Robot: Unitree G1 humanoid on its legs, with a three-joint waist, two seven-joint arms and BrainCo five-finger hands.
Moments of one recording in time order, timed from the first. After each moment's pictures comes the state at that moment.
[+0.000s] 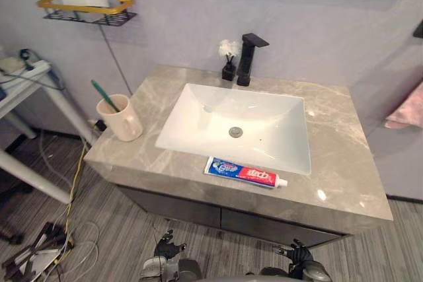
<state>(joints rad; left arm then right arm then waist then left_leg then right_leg) 0.07 0.04 0.12 0.99 0.01 -0.09 0.01 0.04 -0.02 -0.28 1.01 -0.08 -0.02 -0.05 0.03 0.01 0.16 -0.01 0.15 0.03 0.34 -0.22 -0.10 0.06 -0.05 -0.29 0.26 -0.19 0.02</state>
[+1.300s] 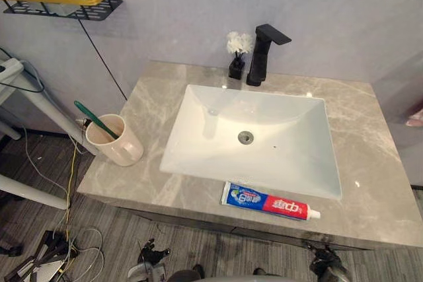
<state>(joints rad) 0.07 0.10 0.20 1.04 -0.11 -0.10 0.07 0.03 -0.10 -0.57 1.00 0.21 -0.02 -0.13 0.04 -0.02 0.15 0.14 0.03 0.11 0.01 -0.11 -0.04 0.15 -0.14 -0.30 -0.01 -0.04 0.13</state>
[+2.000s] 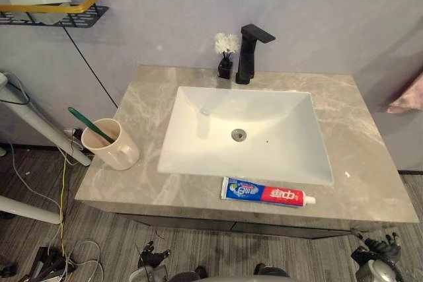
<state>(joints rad) 0.11 0.05 0.22 0.99 -0.11 -0.10 0.09 0.12 -0.08 -0.75 0.45 0.11 0.00 -0.23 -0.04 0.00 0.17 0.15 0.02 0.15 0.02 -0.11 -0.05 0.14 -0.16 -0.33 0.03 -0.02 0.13</state>
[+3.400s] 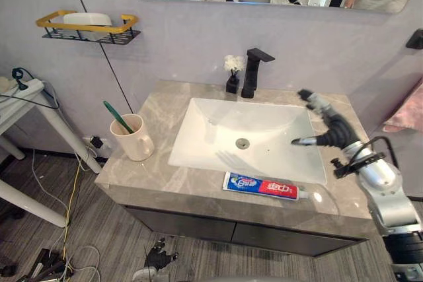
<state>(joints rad) 0.14 0.11 0.01 0.98 -0.09 -0.13 0.00 -0.11 -0.65 0.03 -0.10 0.11 -0.18 0.25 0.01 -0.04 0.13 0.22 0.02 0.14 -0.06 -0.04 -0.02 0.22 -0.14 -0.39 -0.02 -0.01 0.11</state>
